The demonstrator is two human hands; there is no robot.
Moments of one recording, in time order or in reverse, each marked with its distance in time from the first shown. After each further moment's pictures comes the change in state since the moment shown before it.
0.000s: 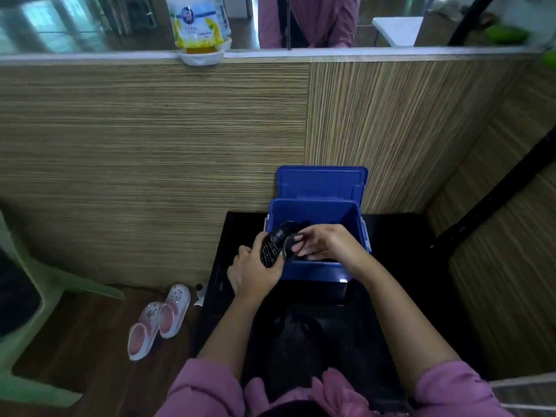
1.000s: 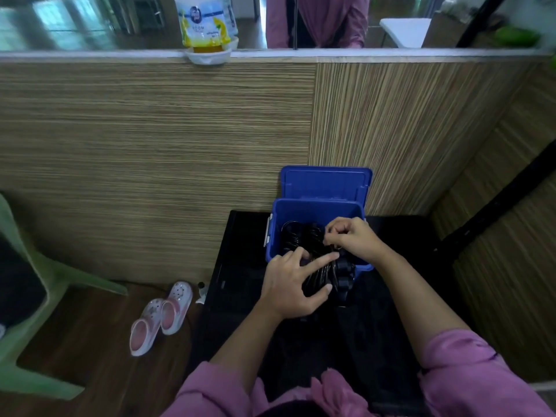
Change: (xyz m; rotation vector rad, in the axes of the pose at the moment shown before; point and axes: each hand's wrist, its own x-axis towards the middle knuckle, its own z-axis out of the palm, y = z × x) left_hand -0.036 0.037 -0.007 -0.145 0.096 0.785; right_hand 0.033 0.026 -0.050 -0.366 0.099 -0.235
